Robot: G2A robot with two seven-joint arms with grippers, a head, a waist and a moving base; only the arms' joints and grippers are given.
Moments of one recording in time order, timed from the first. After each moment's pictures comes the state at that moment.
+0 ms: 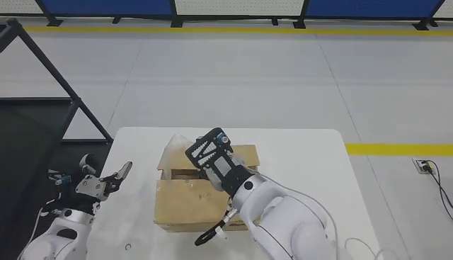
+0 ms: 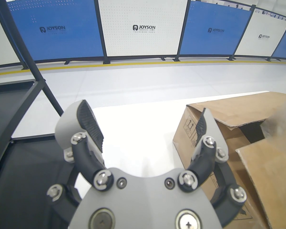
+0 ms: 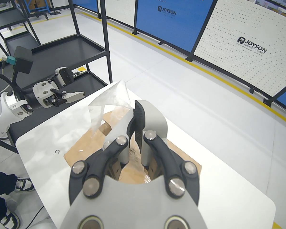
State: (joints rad) left arm 1.33 -1.05 -1.70 -1.68 1.02 -0.27 0.05; right arm -0.75 -1.47 0.90 -1.98 -1.31 0.04 0.79
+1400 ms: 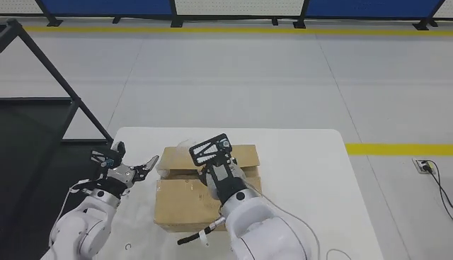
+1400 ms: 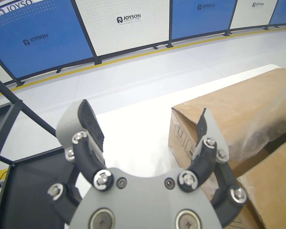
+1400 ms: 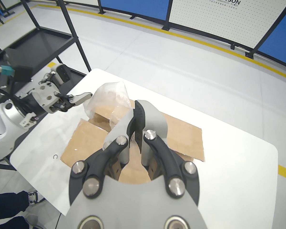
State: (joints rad) left arm 1.13 -1.08 -1.51 -1.56 1.22 -0.28 0.00; right arm -0.84 -1.56 0.84 -2.01 -1.52 0.32 0.92
